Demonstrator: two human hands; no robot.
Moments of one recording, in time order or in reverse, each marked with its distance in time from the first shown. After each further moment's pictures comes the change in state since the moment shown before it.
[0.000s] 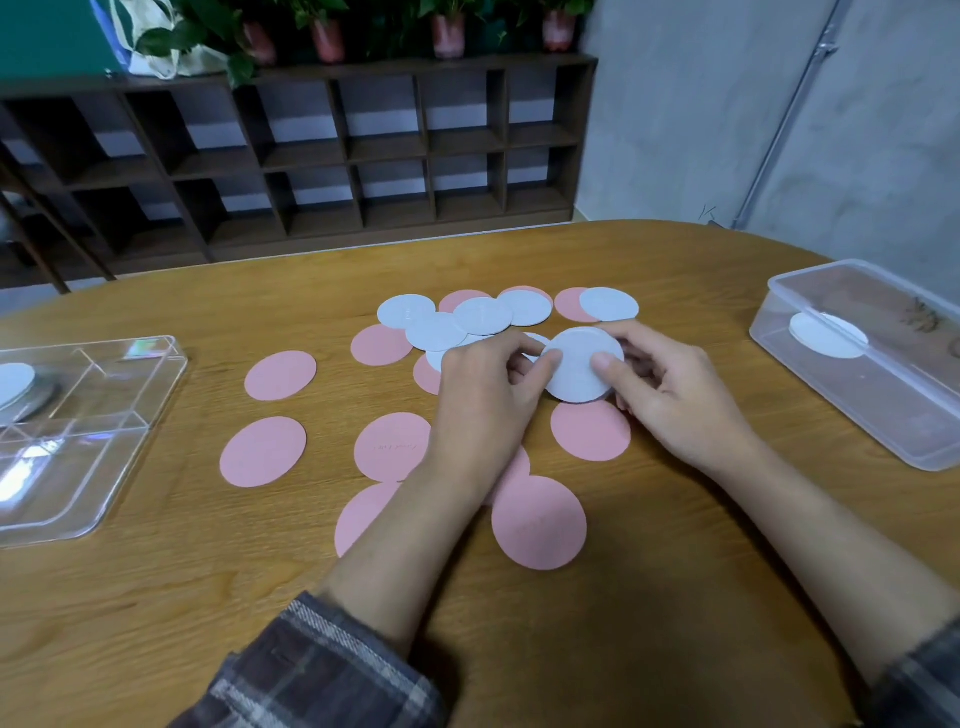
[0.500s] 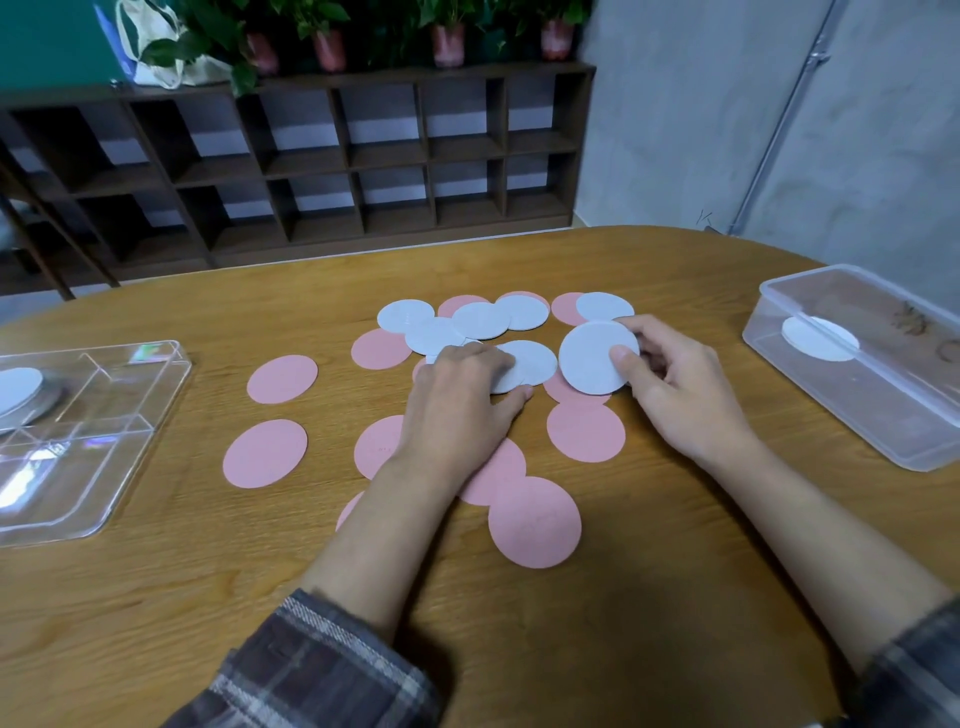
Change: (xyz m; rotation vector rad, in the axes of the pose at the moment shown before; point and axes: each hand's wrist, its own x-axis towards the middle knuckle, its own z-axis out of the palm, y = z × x) left_hand 0.005 -0.021 -0.014 0.477 -0.225 0.054; right_hand 0.004 0.010 -0.007 -0.078 0.113 0.073
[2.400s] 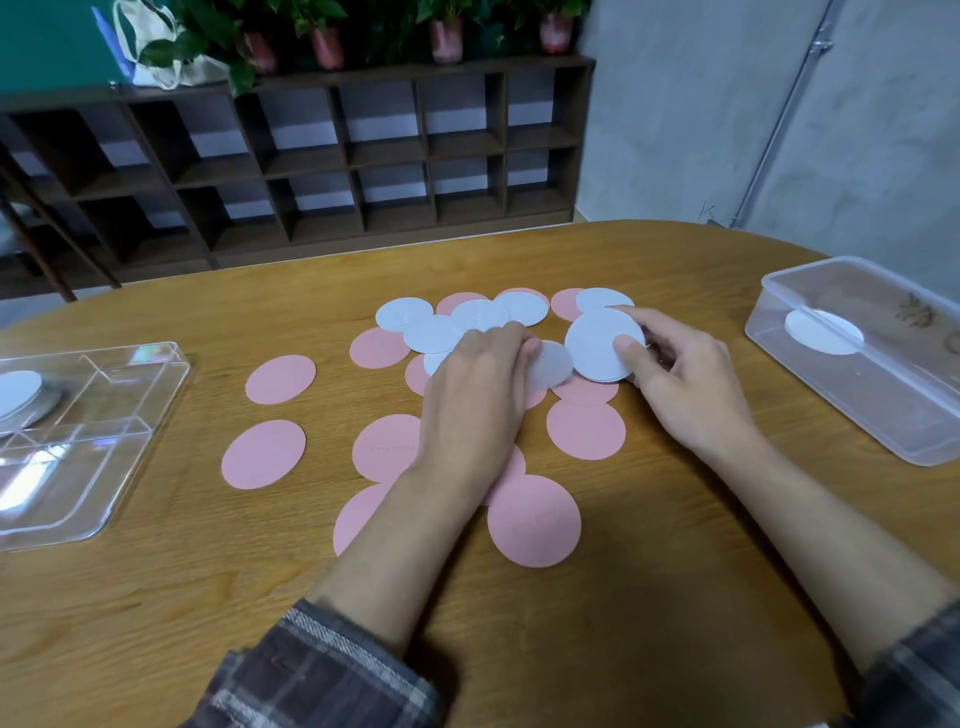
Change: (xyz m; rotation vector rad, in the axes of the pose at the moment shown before) left_hand -0.005 0.026 -0.001 -0.130 0.224 0.042; right_hand 0.002 -0.001 -0.001 -0.008 0.067 0.017
